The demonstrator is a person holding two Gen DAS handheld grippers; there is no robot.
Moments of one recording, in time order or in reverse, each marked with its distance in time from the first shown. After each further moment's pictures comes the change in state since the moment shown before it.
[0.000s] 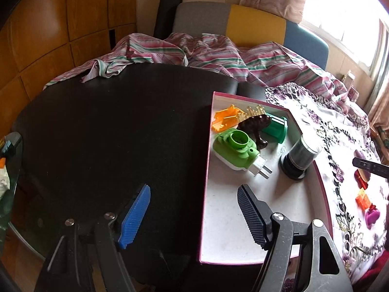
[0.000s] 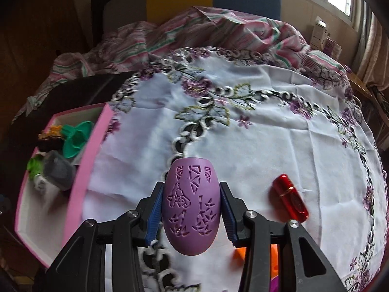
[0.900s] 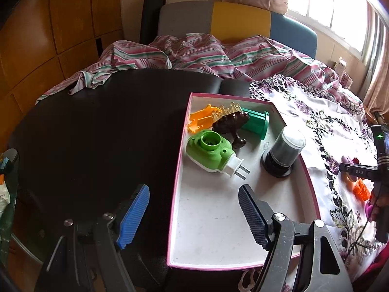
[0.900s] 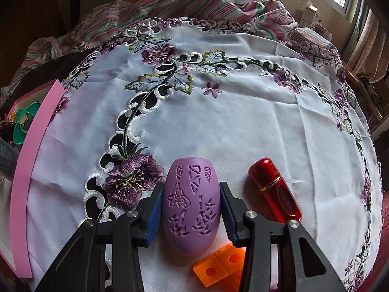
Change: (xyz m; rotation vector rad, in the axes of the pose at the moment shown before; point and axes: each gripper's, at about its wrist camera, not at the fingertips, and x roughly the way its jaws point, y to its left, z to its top) left arm 0.001 -0.039 0.005 0.083 0.002 -0.002; right arm 0.062 -0.051 -0.015 0.032 0.111 -0.143
